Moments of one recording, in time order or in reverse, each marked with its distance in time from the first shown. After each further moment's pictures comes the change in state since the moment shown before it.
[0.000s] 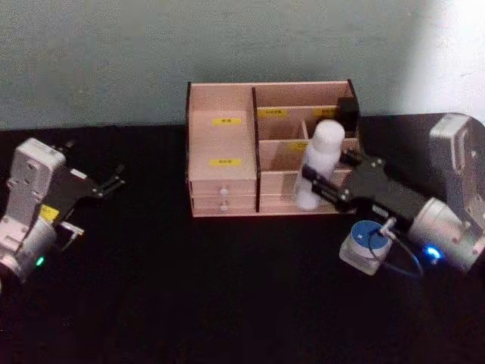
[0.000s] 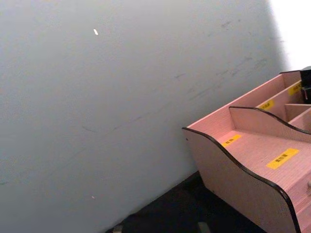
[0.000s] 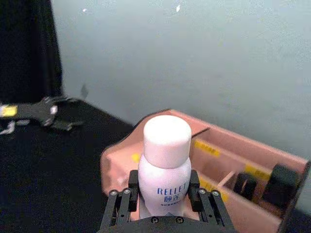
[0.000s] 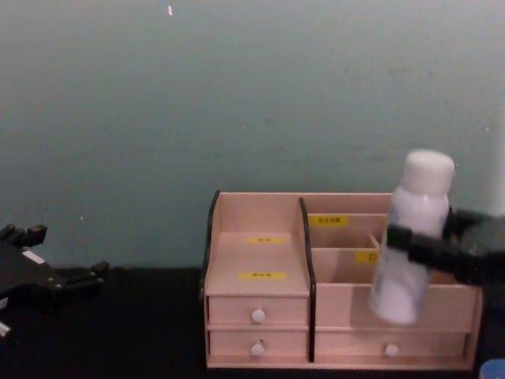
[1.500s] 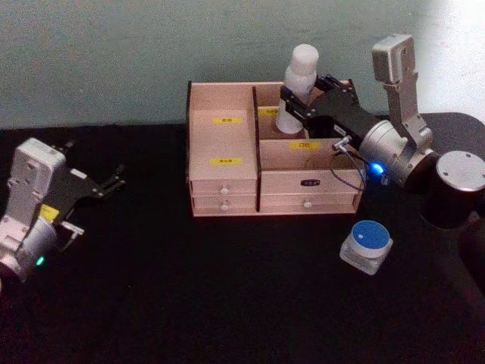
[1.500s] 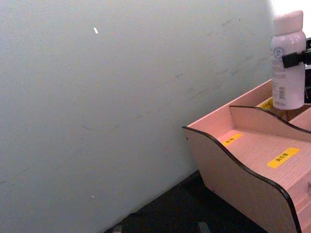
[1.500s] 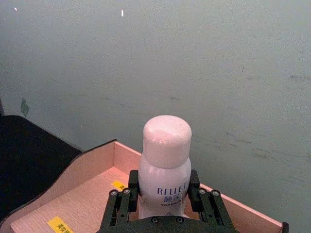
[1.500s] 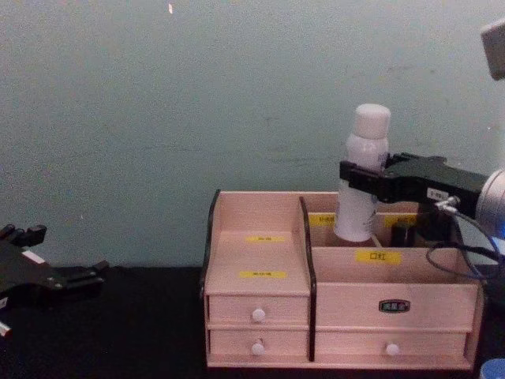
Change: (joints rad) left arm 0.000 0.000 0.000 0.000 0.000 0.000 0.000; right arm 0.369 -0.244 -0.018 0.423 -0.150 -0.021 -0.076
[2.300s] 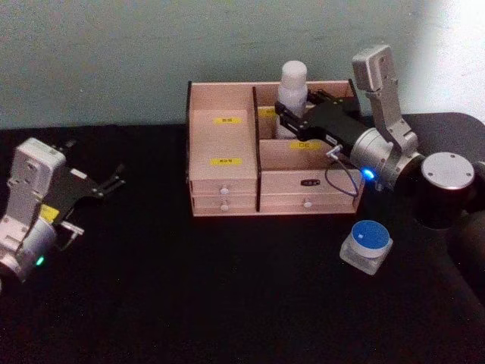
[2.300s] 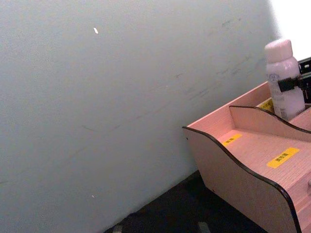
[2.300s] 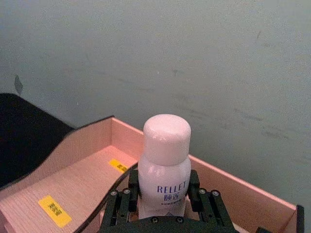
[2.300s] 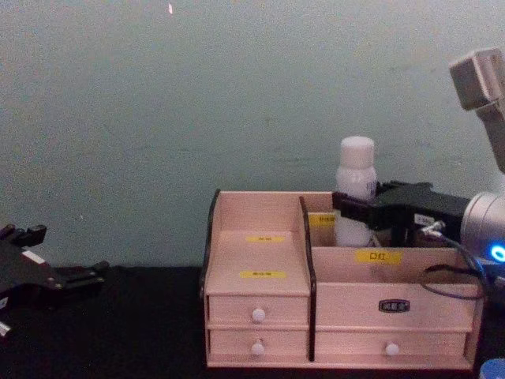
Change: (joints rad) left arm 0.000 0.000 0.000 0.000 0.000 0.000 0.000; right arm 0.049 -0.029 -0.019 0.113 -0.051 0.010 0.003
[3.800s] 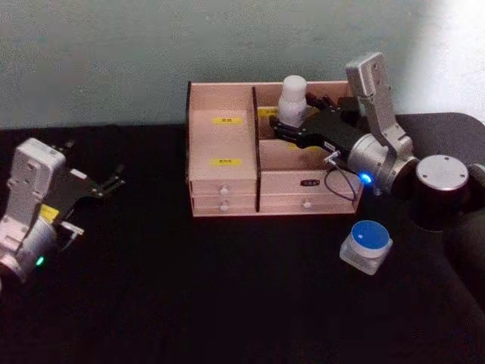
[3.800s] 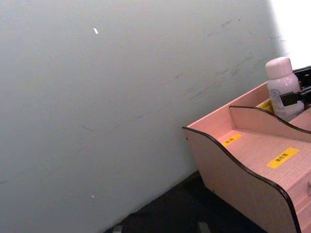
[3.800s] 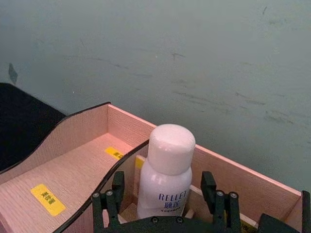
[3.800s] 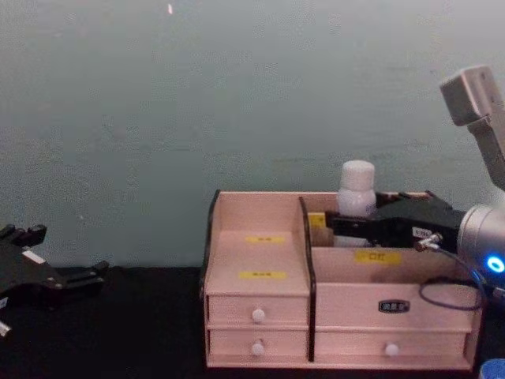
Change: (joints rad) left arm 0.000 0.000 0.000 0.000 0.000 0.000 0.000; right arm 0.021 -0.015 -0.001 0.062 -0.020 0.007 0.002
